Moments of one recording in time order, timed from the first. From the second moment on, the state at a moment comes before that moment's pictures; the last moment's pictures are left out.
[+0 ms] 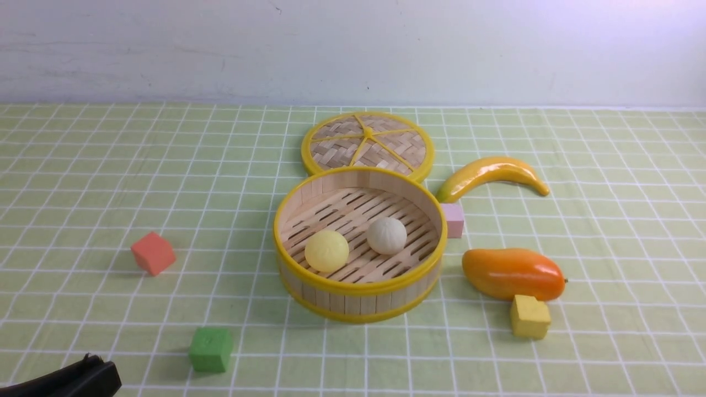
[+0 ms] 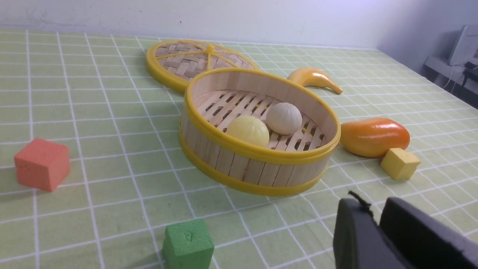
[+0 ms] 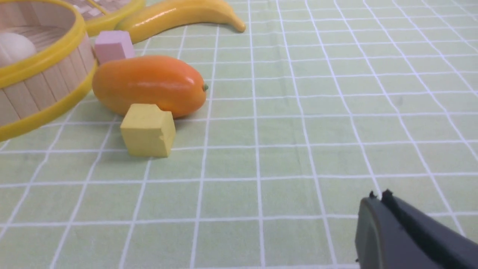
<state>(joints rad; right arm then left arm) 0.00 -0.01 0.02 -0.06 0.38 0.10 -0.50 0.25 -0.17 -0.19 0.13 -0.05</state>
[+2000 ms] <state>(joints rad) 0.00 -0.01 0.02 -0.06 0.38 0.09 -0.06 -0.01 0.03 -0.16 0.38 -0.23</state>
